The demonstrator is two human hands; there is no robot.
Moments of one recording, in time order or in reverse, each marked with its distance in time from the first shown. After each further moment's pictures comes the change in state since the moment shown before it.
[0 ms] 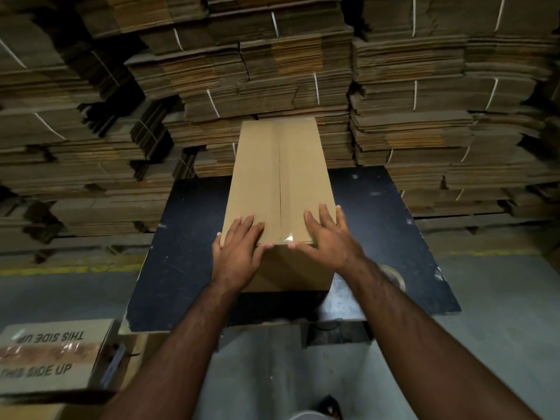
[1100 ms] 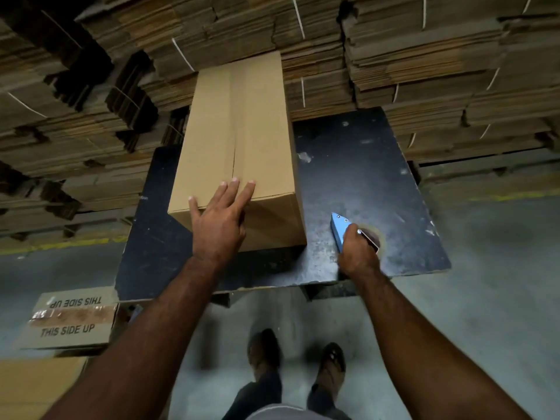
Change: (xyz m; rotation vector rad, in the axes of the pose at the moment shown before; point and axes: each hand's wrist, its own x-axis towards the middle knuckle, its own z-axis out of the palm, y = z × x) left_hand 0.009 0.078 0.038 0.350 0.117 0.050; right_hand -0.018 0.166 0.104 0.207 0.009 0.372
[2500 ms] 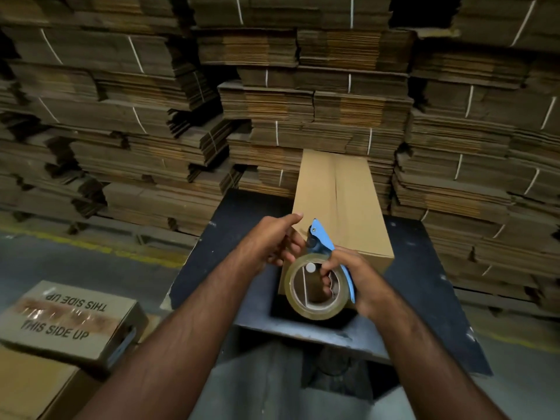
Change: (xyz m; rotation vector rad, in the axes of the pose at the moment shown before) left_hand -0.055 -0.141 -0.137 -1.396 -0.366 -0.524; right_hand -0.169 -0.262 -0.063 1.061 -0.530 -0.288
